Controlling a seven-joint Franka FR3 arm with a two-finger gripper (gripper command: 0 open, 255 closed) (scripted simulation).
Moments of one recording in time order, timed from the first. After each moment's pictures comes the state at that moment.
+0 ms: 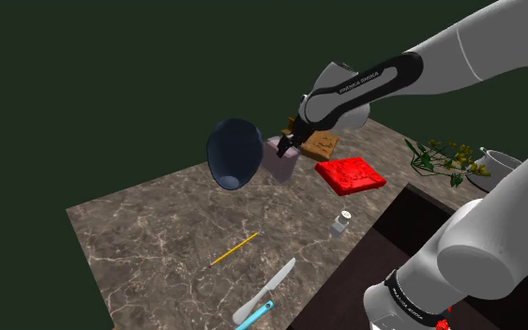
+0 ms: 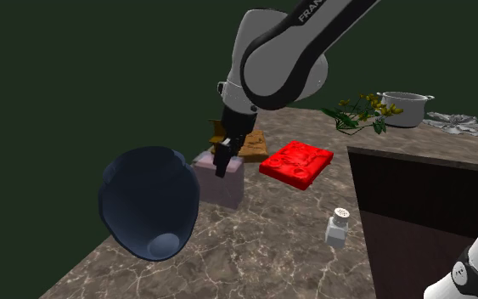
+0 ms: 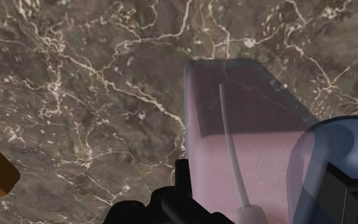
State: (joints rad) arm 0.00 -0.05 -0.10 -2.48 0.11 2.68 -0.26
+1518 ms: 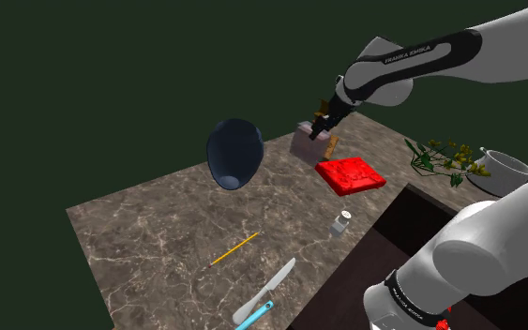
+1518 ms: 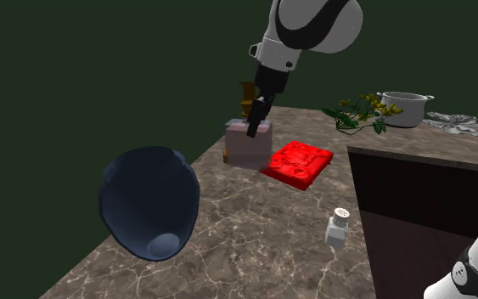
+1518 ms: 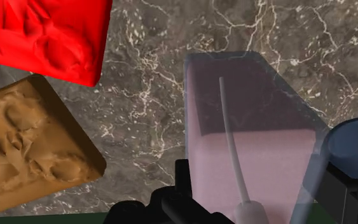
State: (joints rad) arm -0.09 -0.25 -0.23 -2.47 0.07 2.45 -0.43
